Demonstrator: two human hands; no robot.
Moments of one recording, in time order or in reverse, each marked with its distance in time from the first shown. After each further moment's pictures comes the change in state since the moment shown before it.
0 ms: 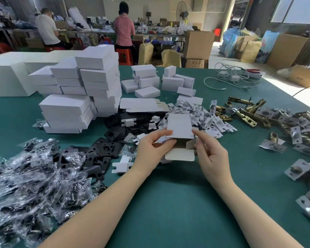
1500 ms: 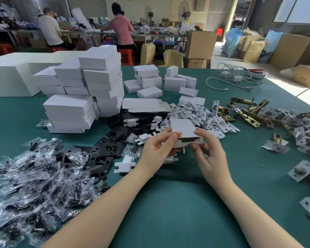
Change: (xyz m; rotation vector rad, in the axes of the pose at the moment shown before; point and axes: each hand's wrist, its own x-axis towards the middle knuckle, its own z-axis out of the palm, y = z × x) left_hand -0.010 0.013 0.004 -0.098 -0.165 -0.010; right_hand 0.001 0.006 0.005 0.031 -0.080 -0.035
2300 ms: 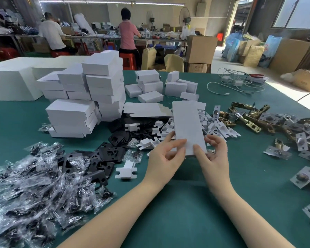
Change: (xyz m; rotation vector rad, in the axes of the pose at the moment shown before) left_hand -0.008 -0.009 0.017 0.215 0.123 0.113; right_hand 0.003 -0.012 0.010 0.315 0.203 0.370
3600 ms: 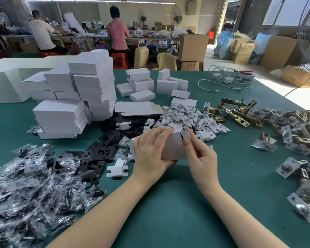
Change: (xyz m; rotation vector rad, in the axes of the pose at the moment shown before) left_hand 0.009 -0.011 -0.009 0.899 0.157 0.527; right_hand -0.011 -0.007 0.004 -0.017 -0.064 -0.166
